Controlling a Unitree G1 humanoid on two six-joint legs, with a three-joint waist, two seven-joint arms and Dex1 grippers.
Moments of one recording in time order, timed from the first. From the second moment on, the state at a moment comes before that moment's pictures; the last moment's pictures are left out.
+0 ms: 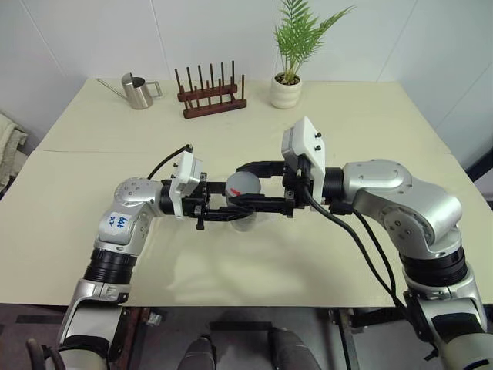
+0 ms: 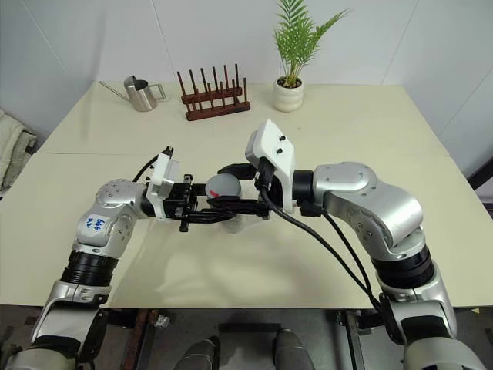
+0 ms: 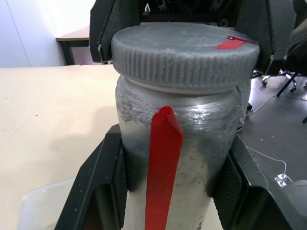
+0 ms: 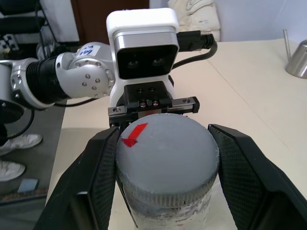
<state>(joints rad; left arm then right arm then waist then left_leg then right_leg) -0.69 0.49 -0.05 0.13 -0.47 0.25 -1.29 -0.87 -0.57 0.16 -0.38 0.67 0.87 0.81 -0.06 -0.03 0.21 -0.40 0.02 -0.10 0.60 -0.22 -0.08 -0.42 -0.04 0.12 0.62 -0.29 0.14</state>
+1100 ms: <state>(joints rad) -0.69 0.50 -0.04 0.11 -0.47 0.27 -1.27 -0.93 -0.58 0.19 -0.31 0.66 0.83 0.85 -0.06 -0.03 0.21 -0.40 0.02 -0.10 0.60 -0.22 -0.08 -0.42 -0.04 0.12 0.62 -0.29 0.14</state>
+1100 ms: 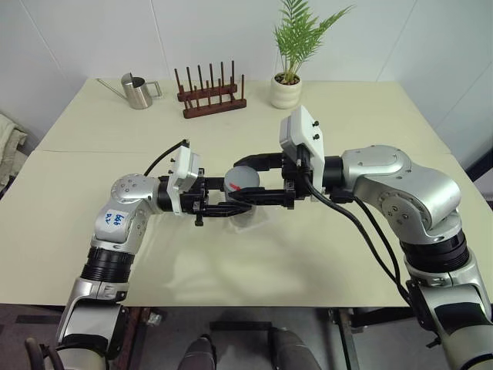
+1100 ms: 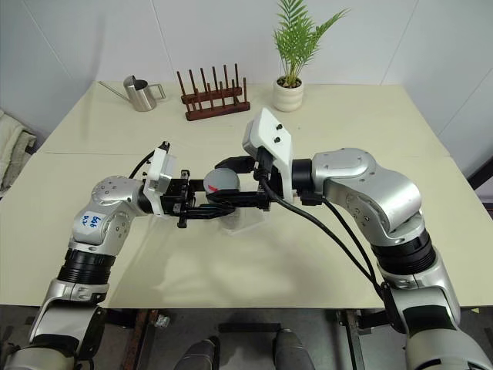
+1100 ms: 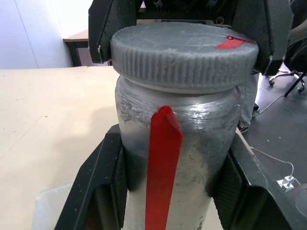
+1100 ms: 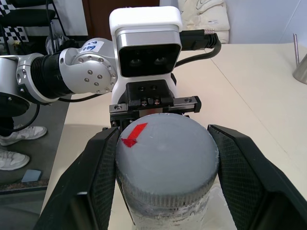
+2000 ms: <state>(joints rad) -0.67 0.49 -0.06 0.13 -0.48 0.29 -1.25 -1.01 -0.61 -0.01 -0.17 0.55 0.71 0.73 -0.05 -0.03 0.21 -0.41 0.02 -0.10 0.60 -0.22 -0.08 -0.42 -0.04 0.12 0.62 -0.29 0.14</state>
